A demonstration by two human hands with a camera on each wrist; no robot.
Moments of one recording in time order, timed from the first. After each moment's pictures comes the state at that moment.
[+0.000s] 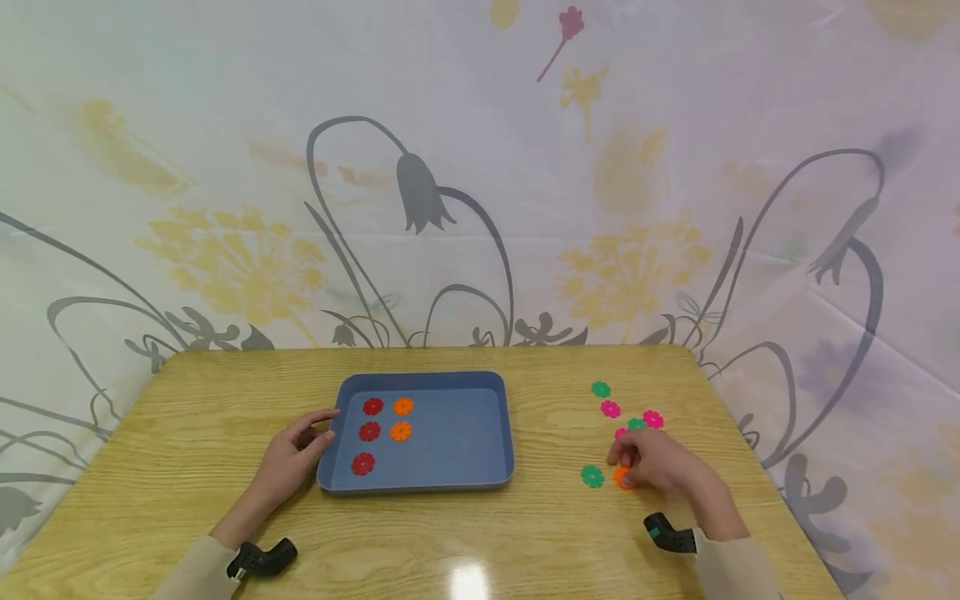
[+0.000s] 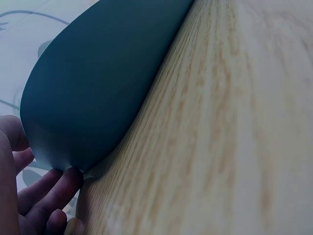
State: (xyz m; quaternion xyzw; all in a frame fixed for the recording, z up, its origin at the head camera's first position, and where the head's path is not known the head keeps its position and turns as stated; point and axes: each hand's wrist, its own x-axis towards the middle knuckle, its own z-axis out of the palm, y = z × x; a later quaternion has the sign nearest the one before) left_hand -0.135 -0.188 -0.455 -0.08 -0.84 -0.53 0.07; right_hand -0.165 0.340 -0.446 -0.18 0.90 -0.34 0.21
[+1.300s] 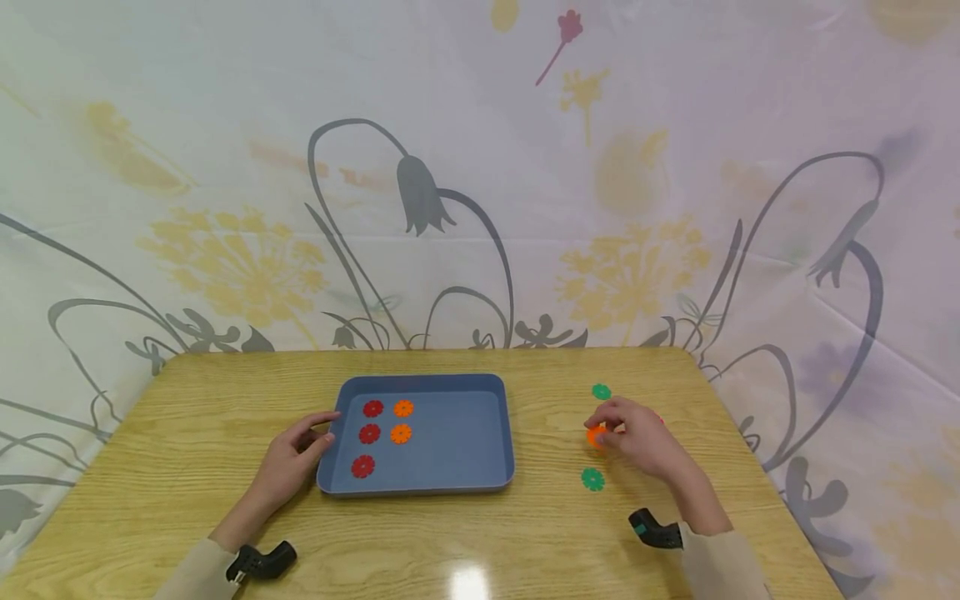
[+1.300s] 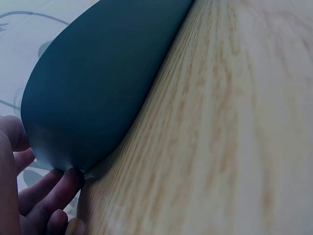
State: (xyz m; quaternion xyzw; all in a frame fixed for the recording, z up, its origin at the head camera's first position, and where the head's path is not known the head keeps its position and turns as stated) left_hand -0.135 -0.188 -0.456 -0.08 -0.84 -0.53 0.08; right_hand -0.174 0.313 -0.433 -0.22 0.92 -0.34 0.01
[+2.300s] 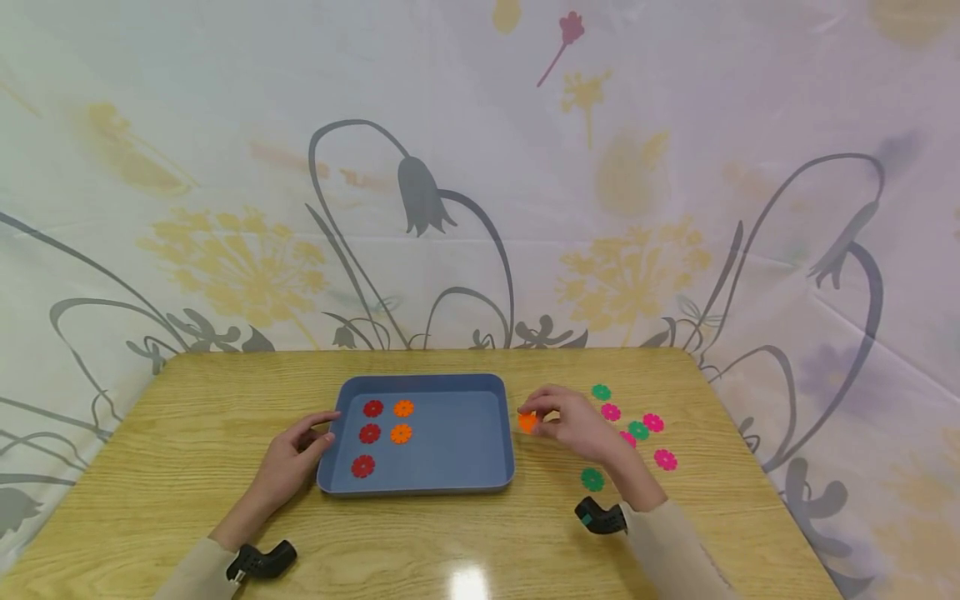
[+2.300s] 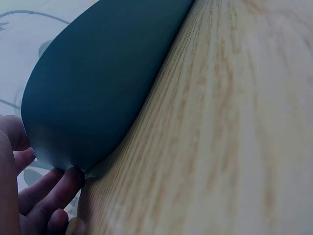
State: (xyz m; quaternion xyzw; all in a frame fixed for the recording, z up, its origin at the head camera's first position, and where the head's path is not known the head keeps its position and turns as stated) left_hand -0.151 -0.202 -0.494 -0.08 -0.84 -0.52 0.08; right_hand -0.194 0.237 -0.422 -0.30 0.86 -0.41 0.07
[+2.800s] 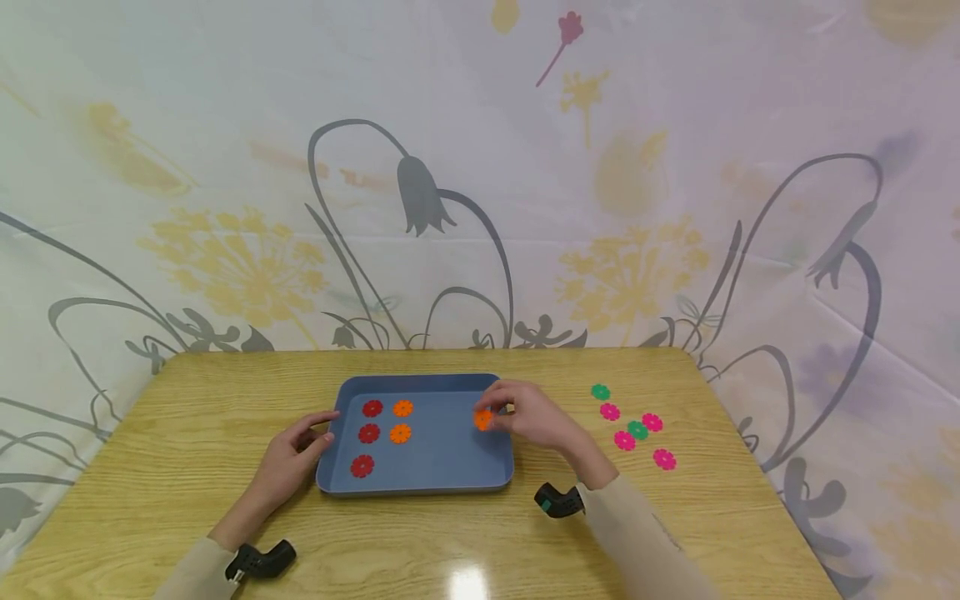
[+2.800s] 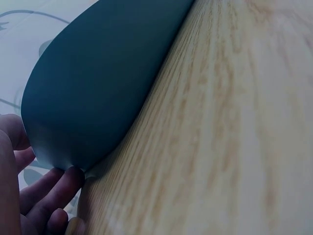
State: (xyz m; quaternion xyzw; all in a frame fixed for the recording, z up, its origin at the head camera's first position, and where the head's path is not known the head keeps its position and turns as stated) left_hand -0.150 -0.200 -0.490 -0.08 -0.84 -0.52 0.08; right_hand -0.212 0.182 -0.422 -0.35 0.83 -0.41 0.09
